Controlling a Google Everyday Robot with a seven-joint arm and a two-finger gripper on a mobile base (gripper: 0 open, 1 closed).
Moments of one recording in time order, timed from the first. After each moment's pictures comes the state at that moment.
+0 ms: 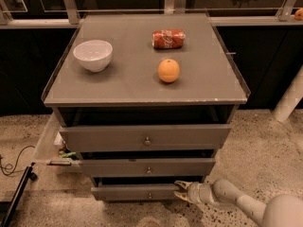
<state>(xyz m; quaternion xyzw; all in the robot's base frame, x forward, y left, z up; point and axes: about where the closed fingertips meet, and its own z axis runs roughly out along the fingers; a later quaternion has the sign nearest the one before) 0.543 -0.176 0.174 -0.65 0.64 0.13 0.39</state>
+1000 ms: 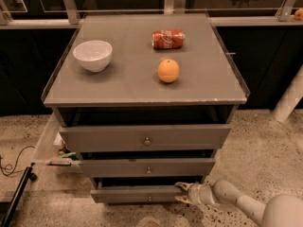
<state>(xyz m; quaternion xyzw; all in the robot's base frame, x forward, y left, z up) 0.539 -0.176 0.171 -0.64 0.64 0.13 0.39</state>
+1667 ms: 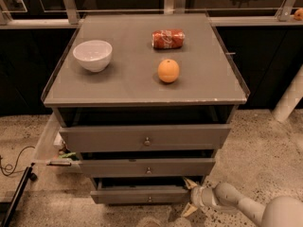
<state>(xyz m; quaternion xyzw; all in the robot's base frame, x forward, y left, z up) 0.537 -0.183 0.160 -0.64 0.65 0.13 0.39</state>
